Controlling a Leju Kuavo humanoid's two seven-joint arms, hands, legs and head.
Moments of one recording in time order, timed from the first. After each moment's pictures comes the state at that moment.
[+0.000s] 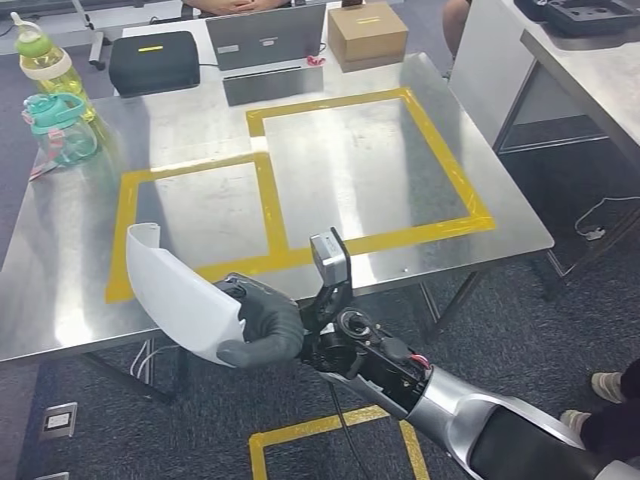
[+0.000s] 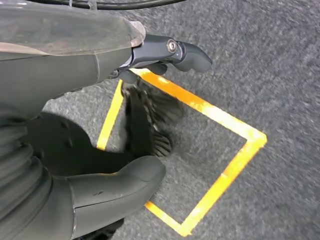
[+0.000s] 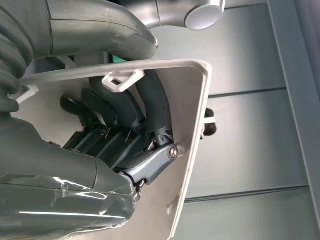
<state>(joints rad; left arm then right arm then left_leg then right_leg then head) -0.14 0.07 -0.79 -0.21 1.34 0.16 -0.27 -0.55 0.13 0.86 -1.28 -0.73 0.53 -0.47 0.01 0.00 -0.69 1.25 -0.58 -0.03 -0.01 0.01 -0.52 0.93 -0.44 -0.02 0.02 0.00</state>
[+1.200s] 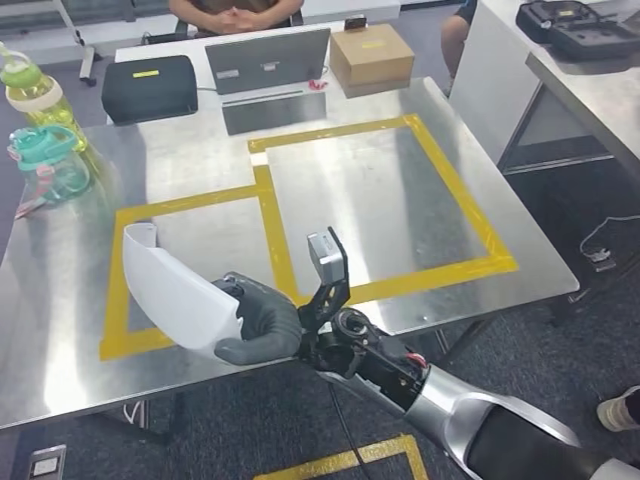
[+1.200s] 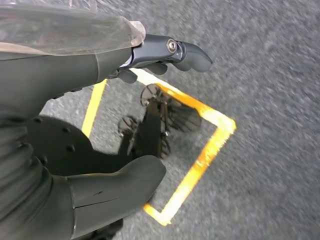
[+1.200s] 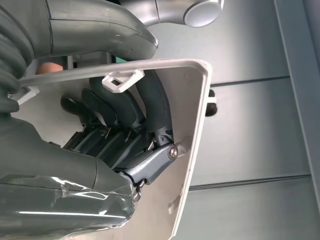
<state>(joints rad) -0.14 0.07 -0.79 -0.21 1.34 0.15 -0.27 -0.55 0.13 0.85 -1.26 -0.73 0.53 -0.47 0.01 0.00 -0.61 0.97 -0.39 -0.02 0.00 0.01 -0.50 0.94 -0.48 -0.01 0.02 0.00</state>
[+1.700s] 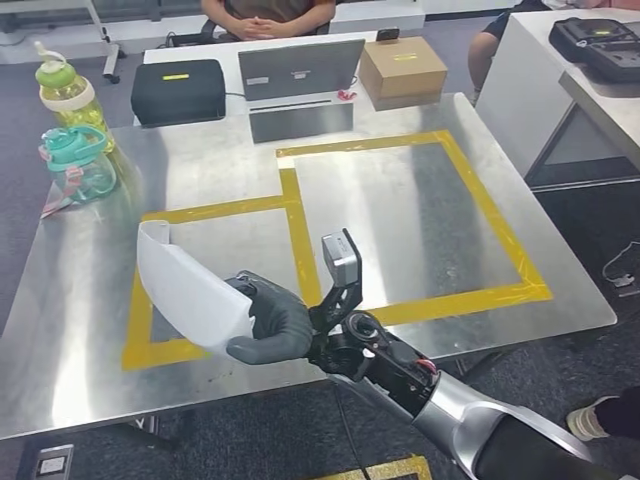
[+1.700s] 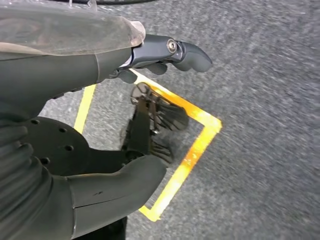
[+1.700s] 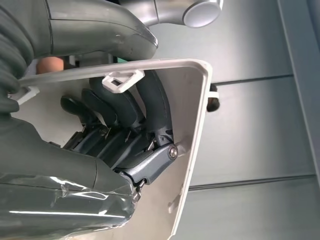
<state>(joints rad) -0.13 0.07 -0.79 -0.22 1.34 0.15 -0.27 -0.55 0.13 0.85 -1.26 -0.73 0.53 -0.47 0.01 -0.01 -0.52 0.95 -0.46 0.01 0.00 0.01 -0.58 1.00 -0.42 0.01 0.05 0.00</state>
